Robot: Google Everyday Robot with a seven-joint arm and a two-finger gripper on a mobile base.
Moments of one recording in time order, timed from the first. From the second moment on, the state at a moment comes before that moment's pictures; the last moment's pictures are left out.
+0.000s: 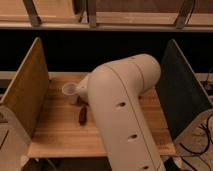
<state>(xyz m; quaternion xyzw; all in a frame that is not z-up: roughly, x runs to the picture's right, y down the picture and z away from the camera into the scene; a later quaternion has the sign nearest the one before) -0.024 0.160 0.891 -0.25 0.29 0.43 0.82</state>
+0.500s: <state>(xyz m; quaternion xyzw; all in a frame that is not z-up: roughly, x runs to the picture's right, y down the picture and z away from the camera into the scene) -0.049 0.183 0.872 -0.26 0.27 0.40 0.83</state>
